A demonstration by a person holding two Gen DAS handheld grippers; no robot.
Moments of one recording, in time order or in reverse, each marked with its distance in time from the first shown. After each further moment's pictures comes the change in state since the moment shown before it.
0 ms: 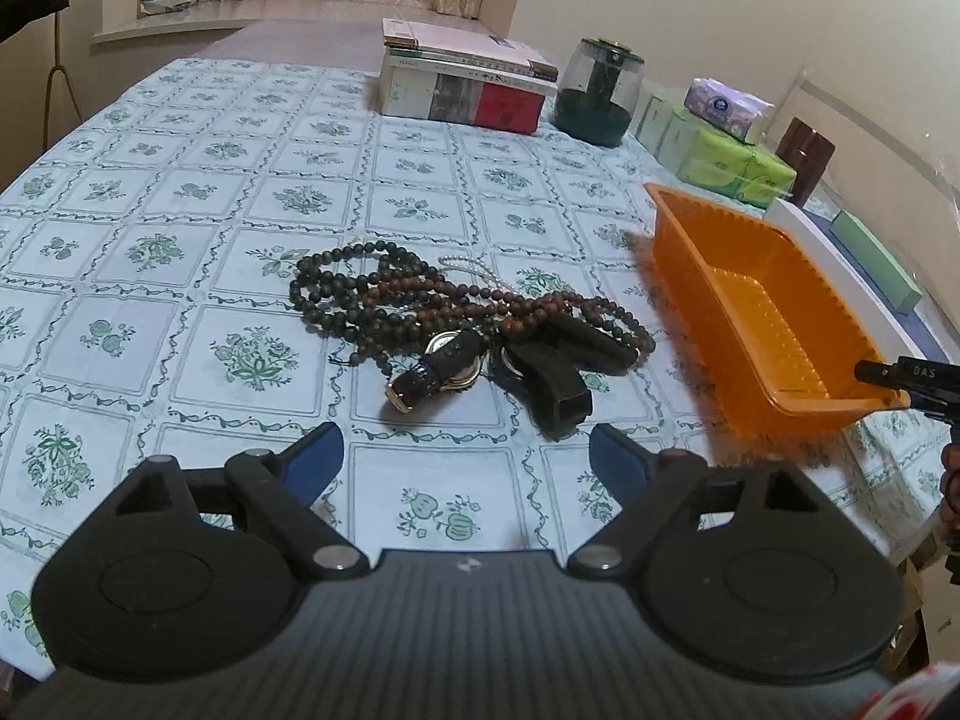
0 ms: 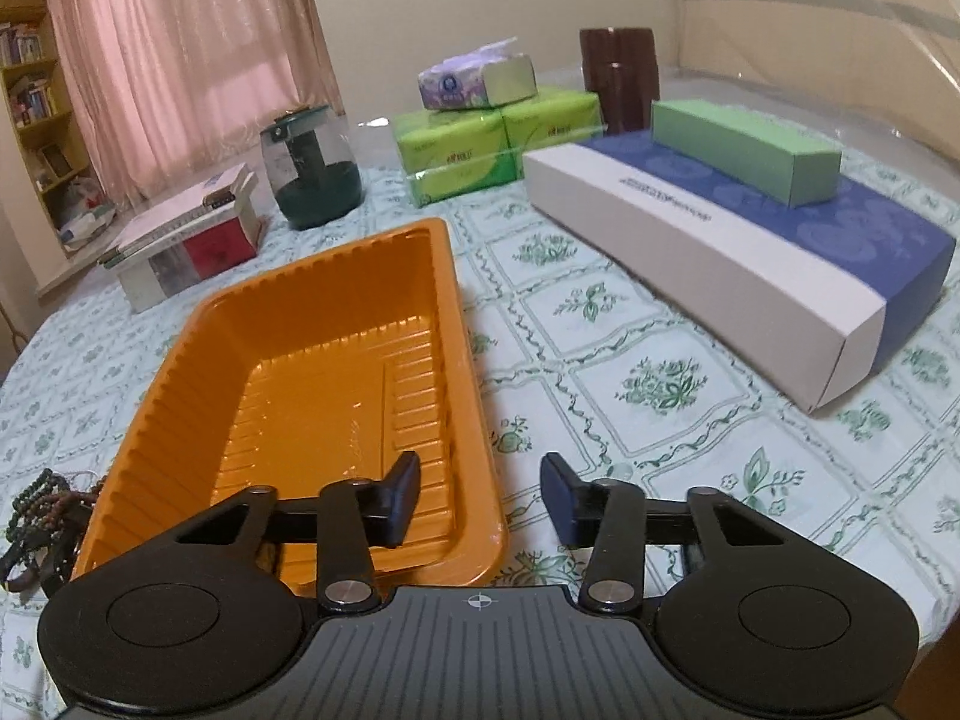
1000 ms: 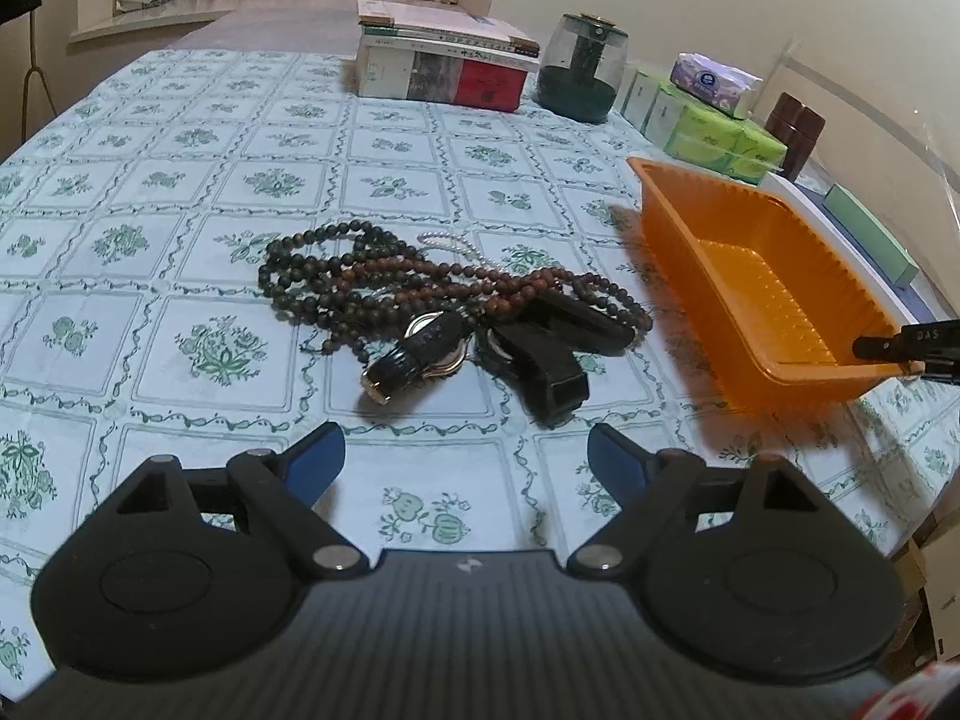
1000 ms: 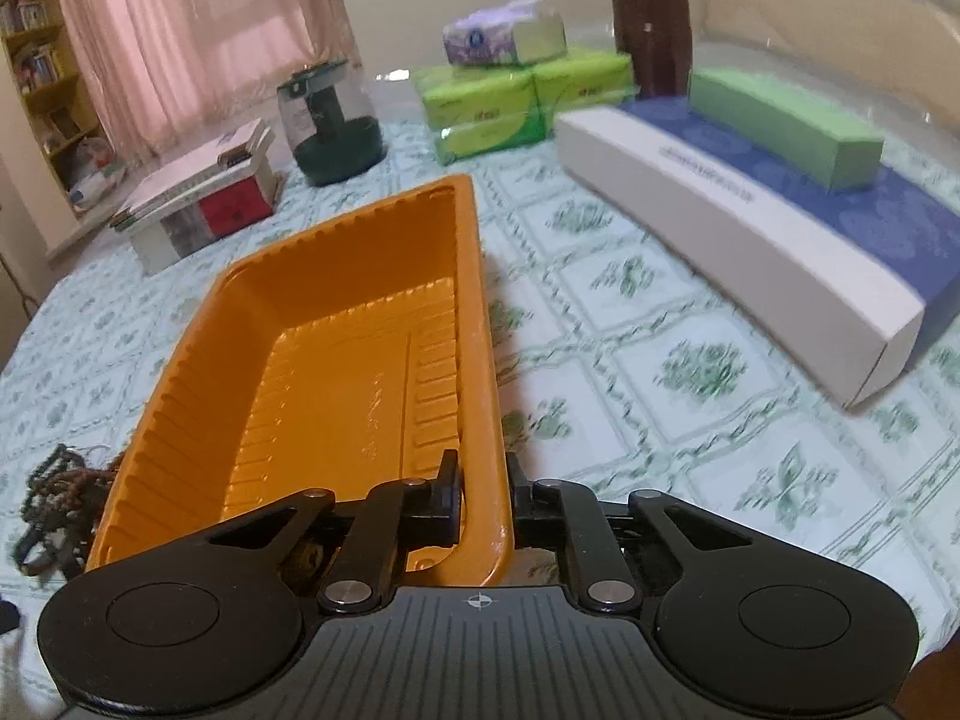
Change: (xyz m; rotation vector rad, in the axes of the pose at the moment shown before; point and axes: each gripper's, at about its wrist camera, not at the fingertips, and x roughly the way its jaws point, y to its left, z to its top) left arm 0.021 -0.001 -0.004 0.024 0.026 -0.023; right arm 0.012 0.014 0.014 -0.006 0.123 0.030
